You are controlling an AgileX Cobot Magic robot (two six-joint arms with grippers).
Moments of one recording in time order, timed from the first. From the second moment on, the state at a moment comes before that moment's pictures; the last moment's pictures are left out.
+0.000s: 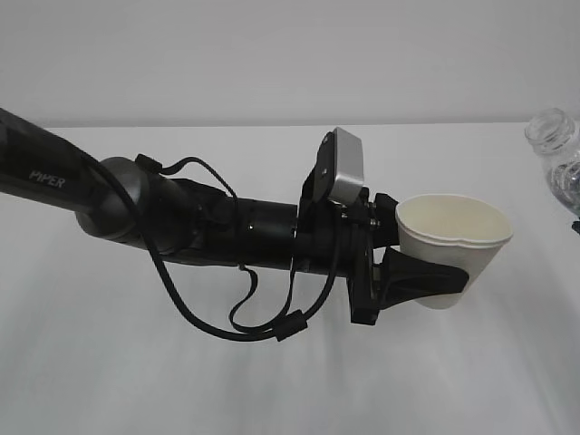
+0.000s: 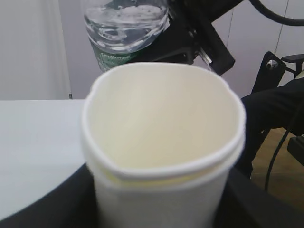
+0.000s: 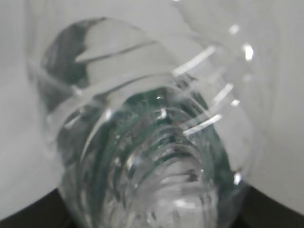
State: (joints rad) left arm -0.68 2.23 -1.27 1.15 -1.16 -0.66; right arm 0.04 1.08 -0.46 -1.09 0.04 0.12
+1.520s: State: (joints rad) left arm -0.70 2.23 -1.27 1.14 -1.16 -0.67; right arm 0.04 1.08 -0.46 -1.45 0.04 0.12
